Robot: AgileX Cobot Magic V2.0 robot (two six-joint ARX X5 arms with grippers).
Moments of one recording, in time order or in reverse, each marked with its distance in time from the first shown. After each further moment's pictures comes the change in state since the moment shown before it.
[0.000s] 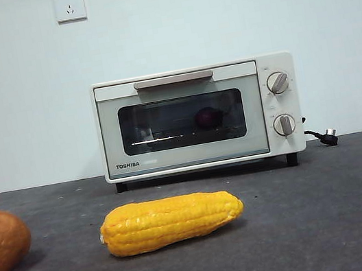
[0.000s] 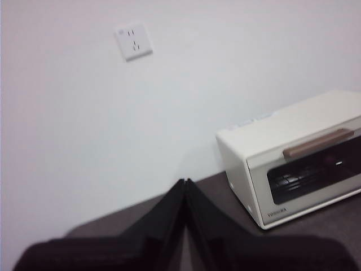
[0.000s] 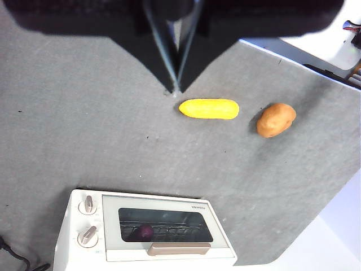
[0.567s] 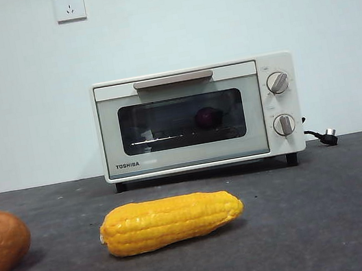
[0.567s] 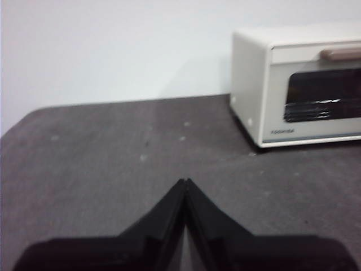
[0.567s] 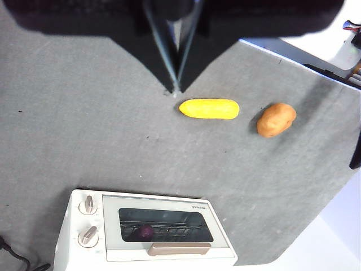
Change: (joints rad) left arm 0.002 -0.158 -0.554 0.209 -0.117 -0.233; right arm 0.000 0.000 0.000 0.000 0.000 0.000
